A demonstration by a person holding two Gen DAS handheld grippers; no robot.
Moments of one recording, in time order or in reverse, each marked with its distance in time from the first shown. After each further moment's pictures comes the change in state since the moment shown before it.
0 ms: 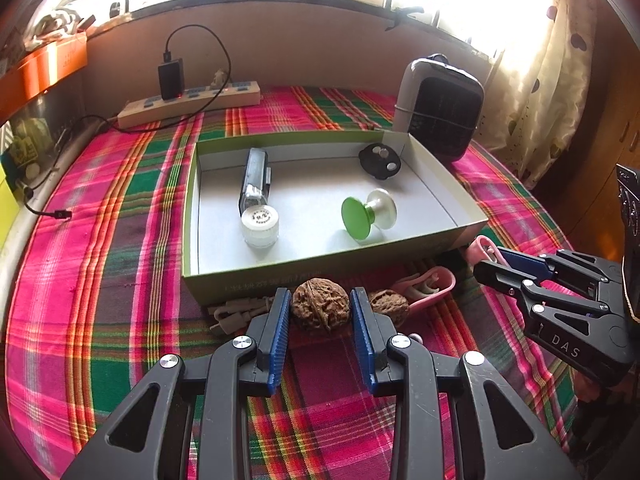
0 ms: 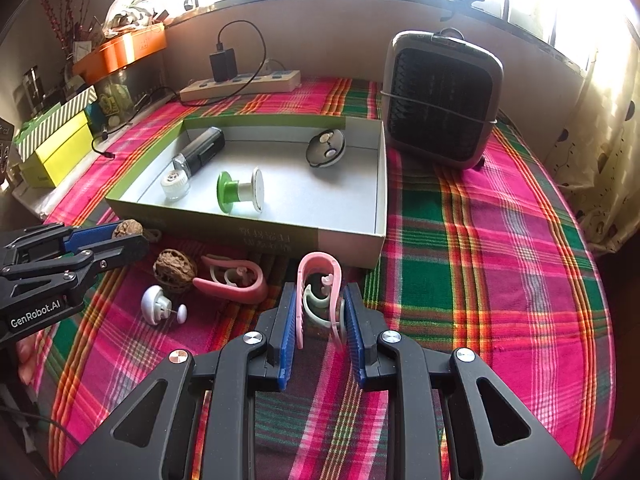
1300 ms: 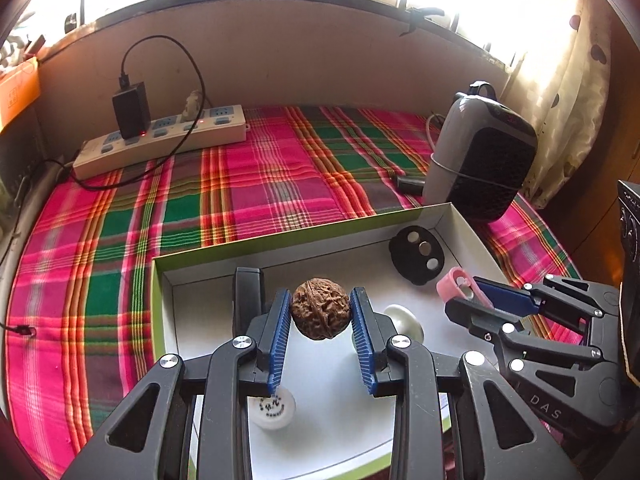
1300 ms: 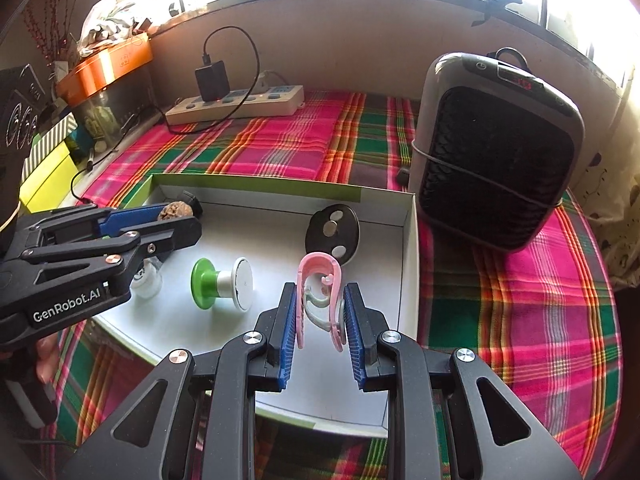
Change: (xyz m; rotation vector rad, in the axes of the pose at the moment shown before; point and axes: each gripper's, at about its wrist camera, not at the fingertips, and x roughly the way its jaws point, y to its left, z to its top) left arm 0.072 0.015 0.097 0.023 0.018 -0.024; right arm 0.060 -0.007 0.079 -0.006 0.020 0.056
